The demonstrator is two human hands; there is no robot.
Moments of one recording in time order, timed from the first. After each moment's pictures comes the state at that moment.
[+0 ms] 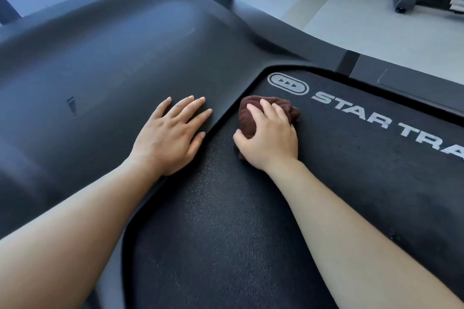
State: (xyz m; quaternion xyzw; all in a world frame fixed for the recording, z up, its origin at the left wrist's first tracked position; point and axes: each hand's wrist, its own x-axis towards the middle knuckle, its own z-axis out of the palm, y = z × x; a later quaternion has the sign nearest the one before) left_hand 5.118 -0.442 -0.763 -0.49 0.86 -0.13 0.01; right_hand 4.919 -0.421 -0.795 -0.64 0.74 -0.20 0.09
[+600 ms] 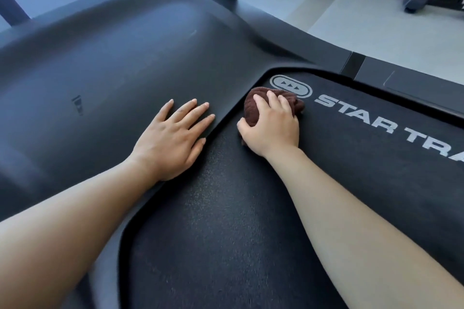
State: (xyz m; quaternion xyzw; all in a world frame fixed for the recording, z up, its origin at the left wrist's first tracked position) left_hand 5.117 -0.442 -0.763 -0.46 0.87 -0.14 0.06; right_hand 4.908 -0.454 -0.797 -0.63 0.75 -0.20 0.07
